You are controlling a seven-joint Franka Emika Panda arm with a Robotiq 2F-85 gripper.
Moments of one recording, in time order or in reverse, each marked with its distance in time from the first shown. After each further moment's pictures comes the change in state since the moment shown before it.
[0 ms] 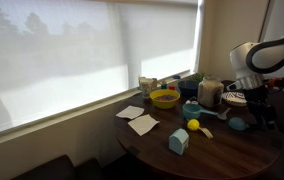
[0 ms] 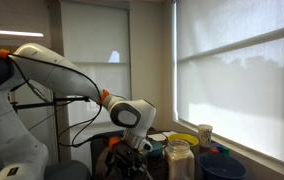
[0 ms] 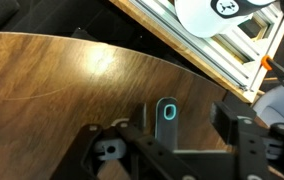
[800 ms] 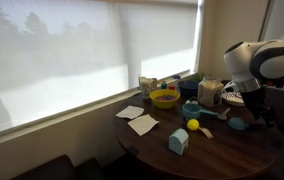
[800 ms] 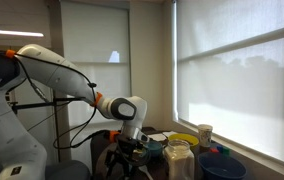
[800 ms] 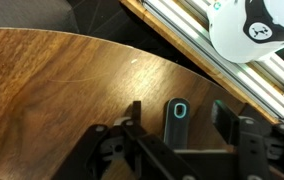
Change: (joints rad) arm 0.070 -0.016 0.087 -0.006 -0.195 0.001 0.107
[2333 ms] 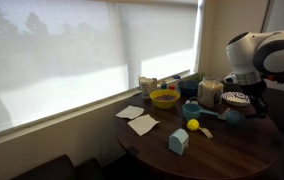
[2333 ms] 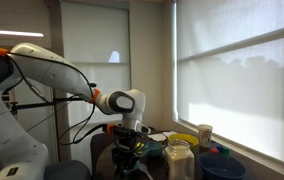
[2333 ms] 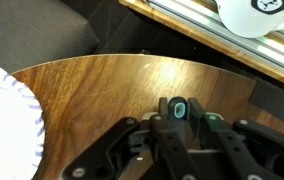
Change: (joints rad) arm -0.076 -0.048 0.085 0.028 -0.033 0.001 0.222
